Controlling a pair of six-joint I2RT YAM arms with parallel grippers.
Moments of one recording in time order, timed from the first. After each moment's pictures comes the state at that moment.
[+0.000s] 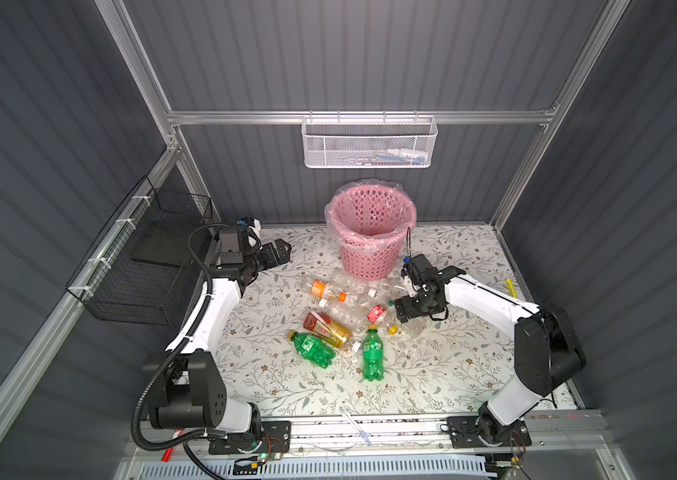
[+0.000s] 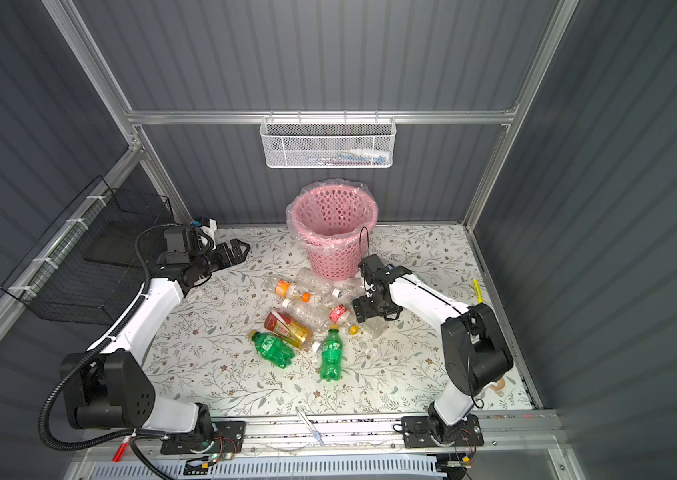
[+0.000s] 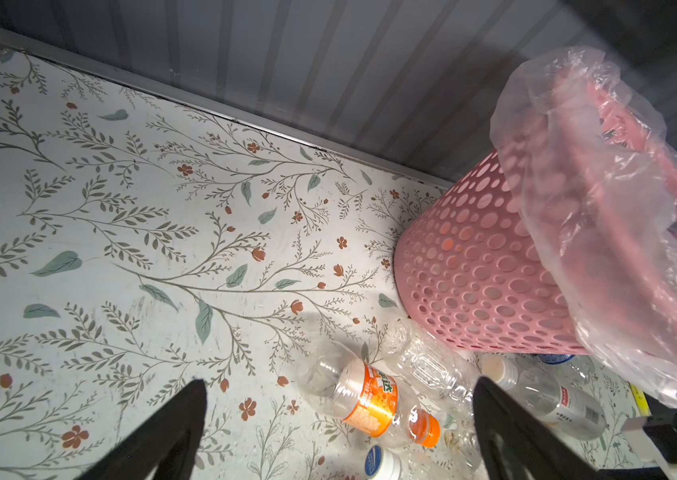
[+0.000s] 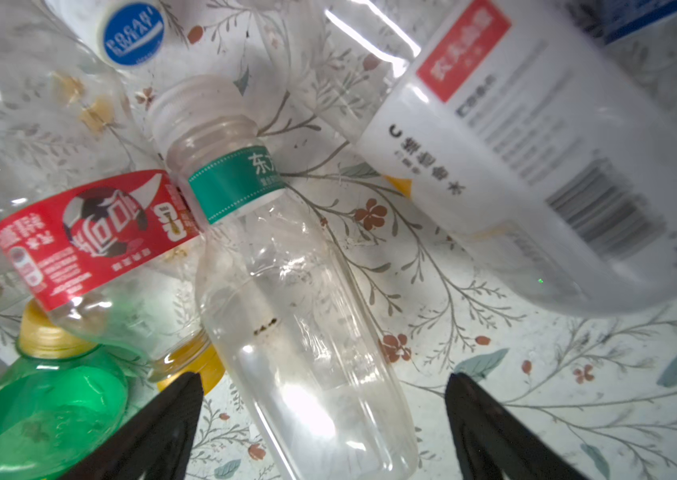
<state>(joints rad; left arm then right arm) -0.02 1.45 1.18 -0.33 0.31 -0.32 0.50 1.68 1.17 -0.81 0.02 0.17</state>
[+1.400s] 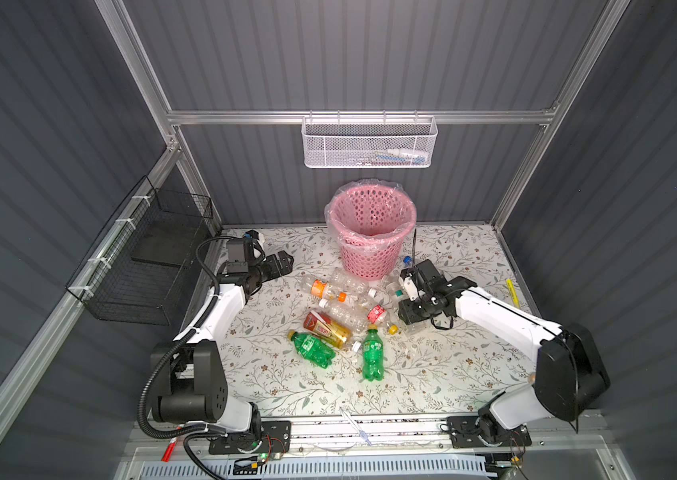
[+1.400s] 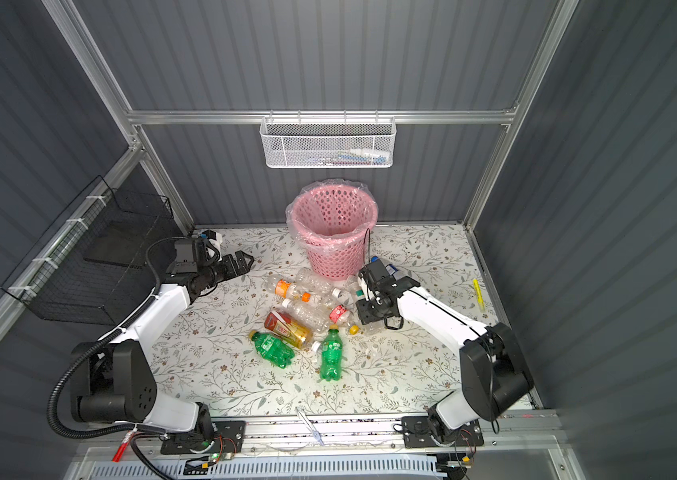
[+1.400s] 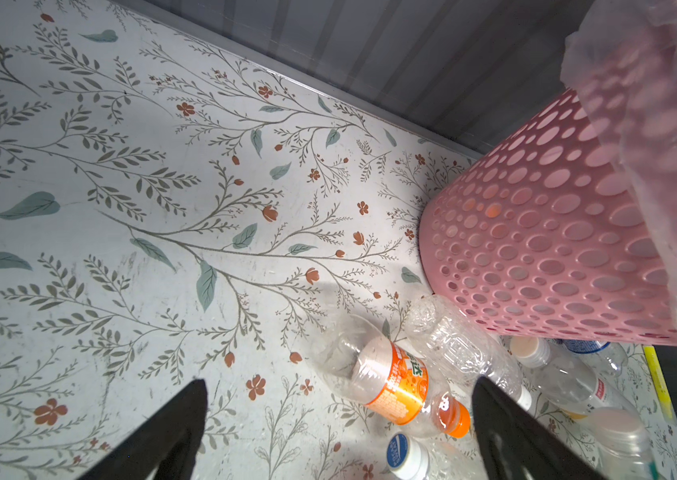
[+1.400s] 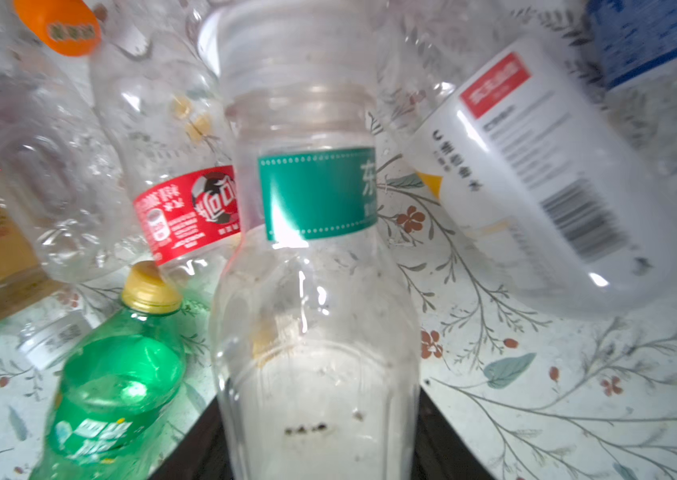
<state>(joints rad) -0.02 1.48 1.06 -0.25 0.31 -0.34 0.52 1.46 1.05 -0.71 -0.04 0.20</state>
